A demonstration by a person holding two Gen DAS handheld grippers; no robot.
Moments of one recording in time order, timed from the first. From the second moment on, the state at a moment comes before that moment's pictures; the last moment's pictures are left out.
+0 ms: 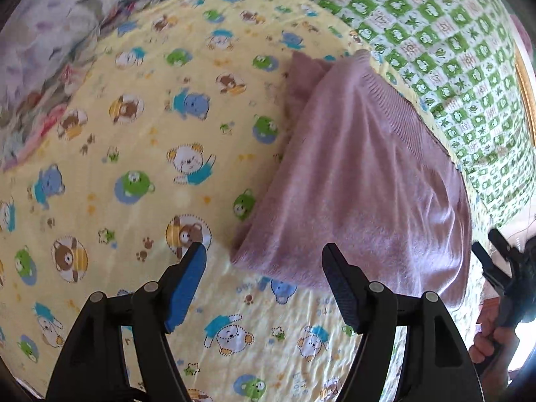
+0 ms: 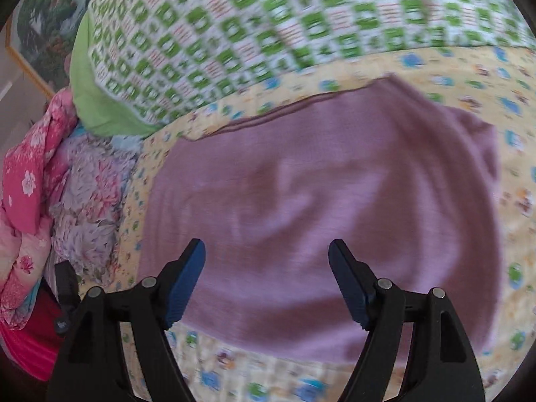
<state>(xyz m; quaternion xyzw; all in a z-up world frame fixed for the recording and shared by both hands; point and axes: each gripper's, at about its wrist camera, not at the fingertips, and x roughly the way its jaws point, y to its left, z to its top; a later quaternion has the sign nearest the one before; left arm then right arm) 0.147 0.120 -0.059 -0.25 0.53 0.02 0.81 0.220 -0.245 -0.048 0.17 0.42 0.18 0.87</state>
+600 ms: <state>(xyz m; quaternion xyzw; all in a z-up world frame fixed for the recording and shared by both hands) 0.159 0.130 -0.072 -0.30 0.53 0.01 0.79 0.318 -0.080 -0.031 0.12 0.47 0.27 0.83</state>
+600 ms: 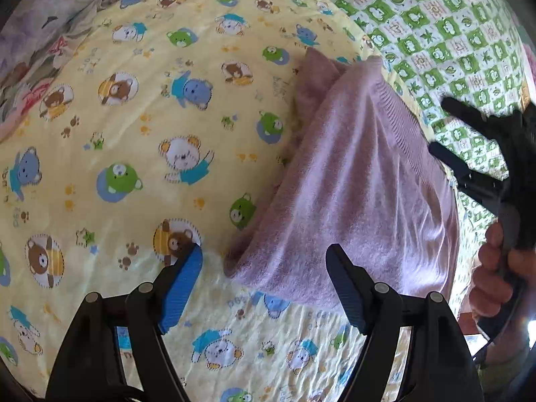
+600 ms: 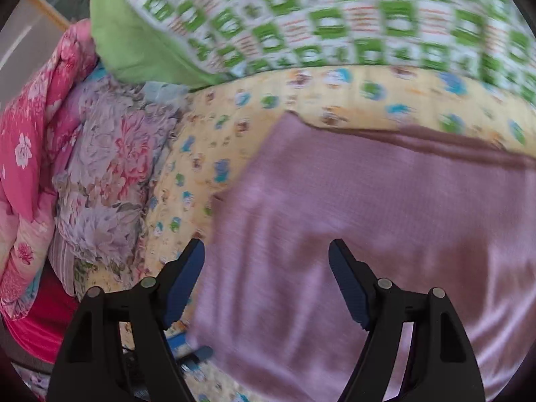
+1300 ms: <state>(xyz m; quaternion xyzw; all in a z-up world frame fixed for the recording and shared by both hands) 0.222 0.079 -0.050 -0.23 0.50 -0.05 0.83 0.247 -0.263 -0.102 0.19 0.44 0.17 0.86</state>
